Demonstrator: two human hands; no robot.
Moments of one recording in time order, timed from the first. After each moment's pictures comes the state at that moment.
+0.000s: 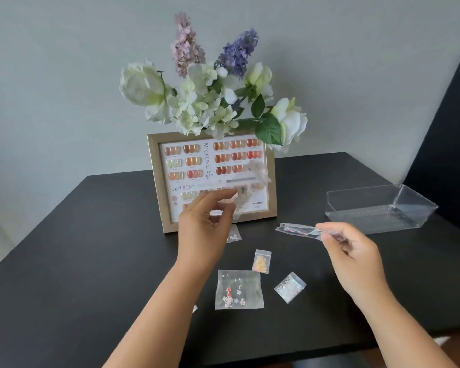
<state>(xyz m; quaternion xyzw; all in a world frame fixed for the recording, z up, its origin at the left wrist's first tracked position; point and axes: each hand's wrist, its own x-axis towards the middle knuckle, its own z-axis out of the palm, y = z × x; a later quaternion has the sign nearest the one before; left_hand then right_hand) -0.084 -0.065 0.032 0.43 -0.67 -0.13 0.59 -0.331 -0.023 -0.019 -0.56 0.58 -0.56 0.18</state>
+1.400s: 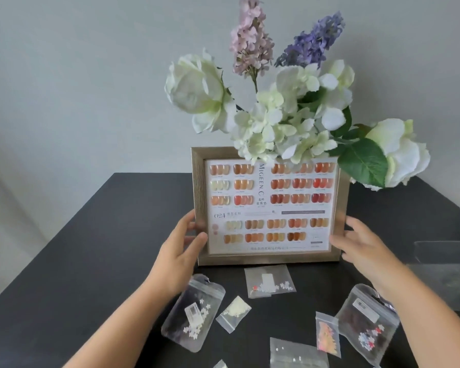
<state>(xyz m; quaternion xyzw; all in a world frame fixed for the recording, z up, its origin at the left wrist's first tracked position) 0.057 -0.147 -0.001 0.58 -0.61 -0.31 0.43 -0.292 -0.182 0.001 -0.52 0.63 -0.38 0.44</state>
